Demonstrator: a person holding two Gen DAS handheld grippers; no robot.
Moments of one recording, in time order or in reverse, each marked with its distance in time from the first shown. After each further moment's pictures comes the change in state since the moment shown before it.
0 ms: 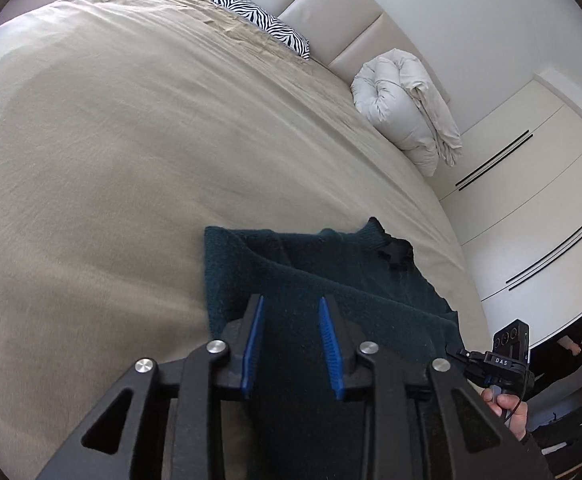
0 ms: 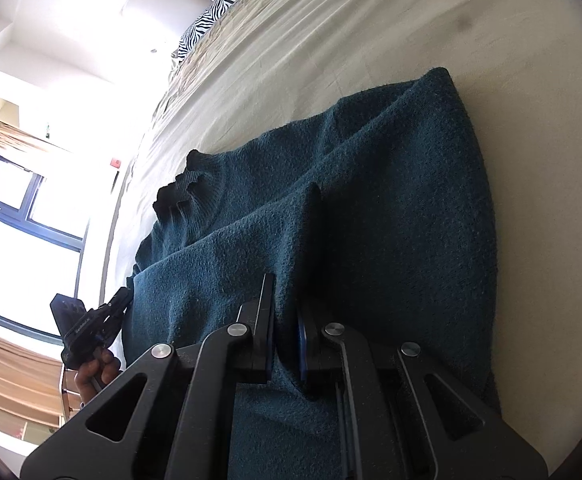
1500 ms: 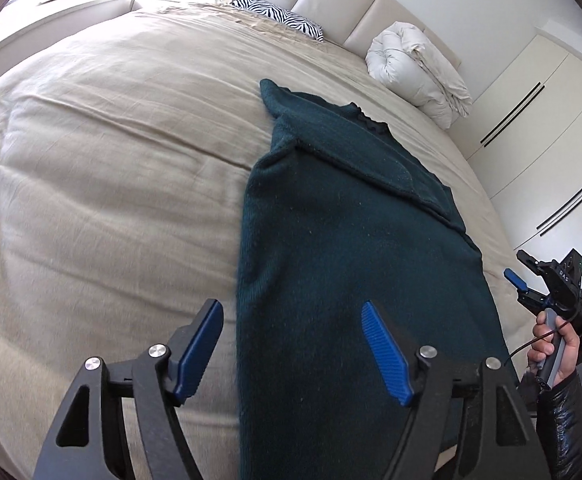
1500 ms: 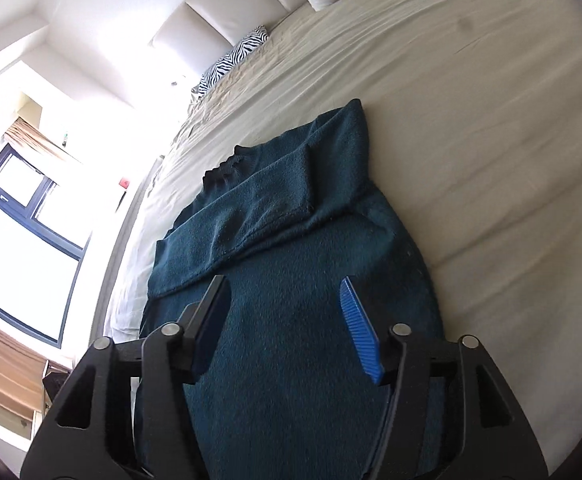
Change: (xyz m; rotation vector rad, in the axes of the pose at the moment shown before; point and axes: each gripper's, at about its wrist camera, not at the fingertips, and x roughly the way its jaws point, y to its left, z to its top) left arm -0.172 -0.043 -0.219 0.058 0.042 0.182; right arm -0.180 0.006 -0.150 -0.064 -0.215 -0.020
